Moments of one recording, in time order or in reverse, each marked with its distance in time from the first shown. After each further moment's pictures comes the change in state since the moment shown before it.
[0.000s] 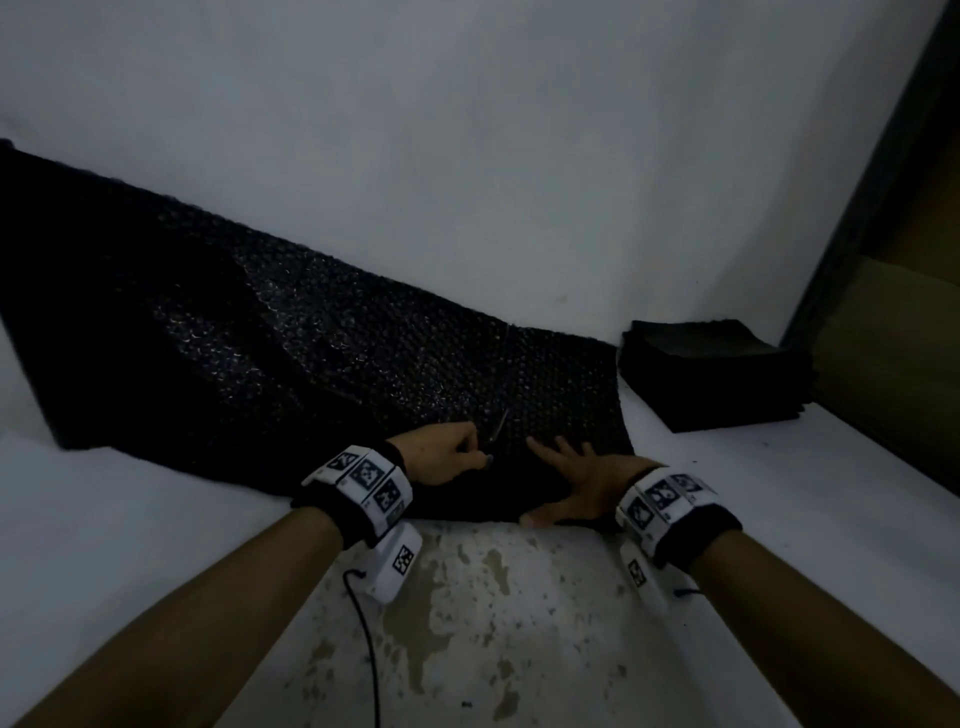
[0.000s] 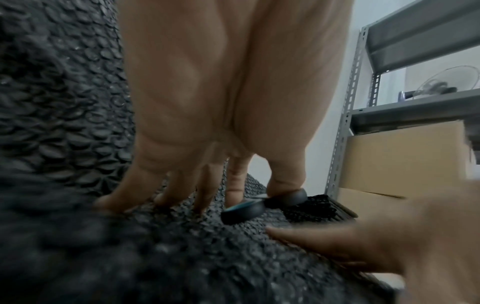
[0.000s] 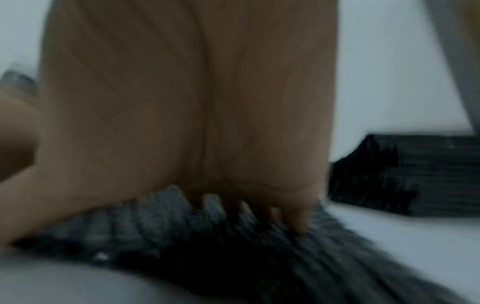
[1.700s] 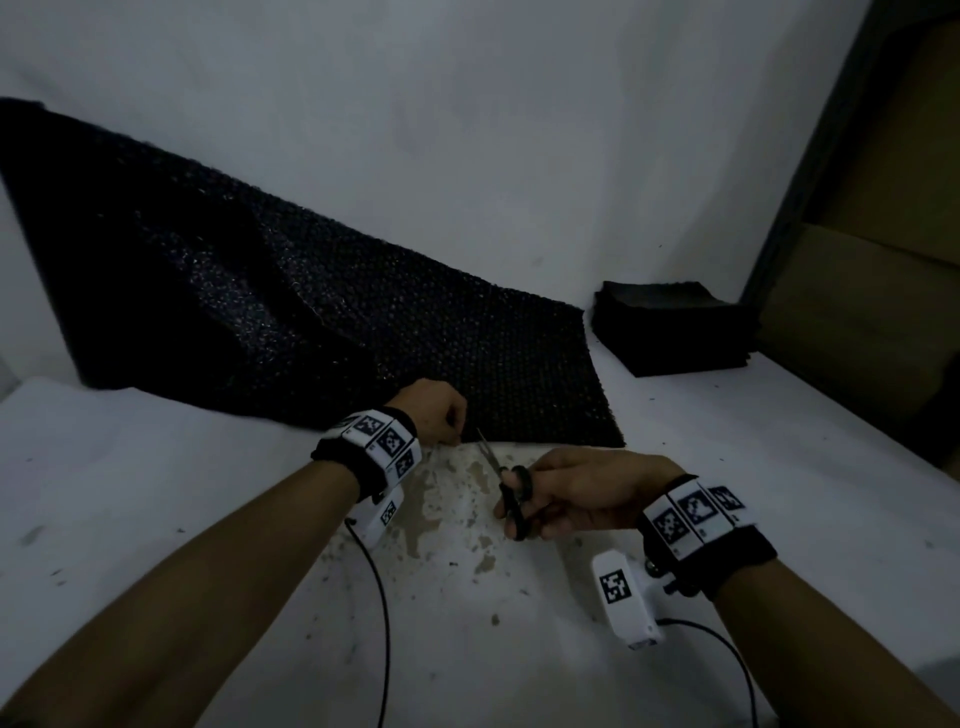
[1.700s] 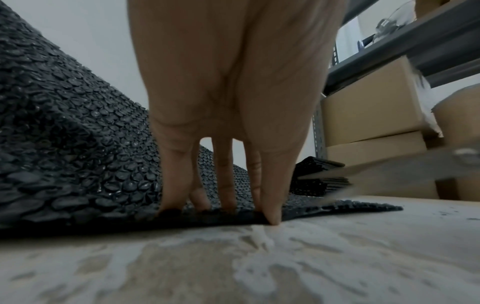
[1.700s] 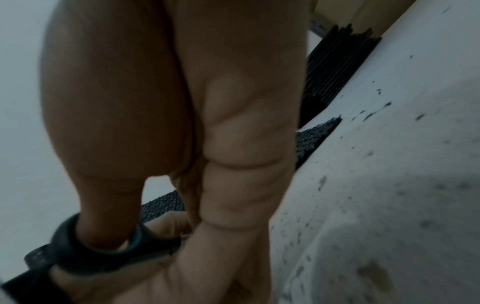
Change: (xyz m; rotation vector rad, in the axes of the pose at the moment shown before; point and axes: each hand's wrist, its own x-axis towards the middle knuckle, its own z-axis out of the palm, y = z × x) left_hand -0.051 0.024 0.026 0.206 0.090 0.025; right_hand -0.135 -0.036 0.055 1.114 -0.269 -0.148
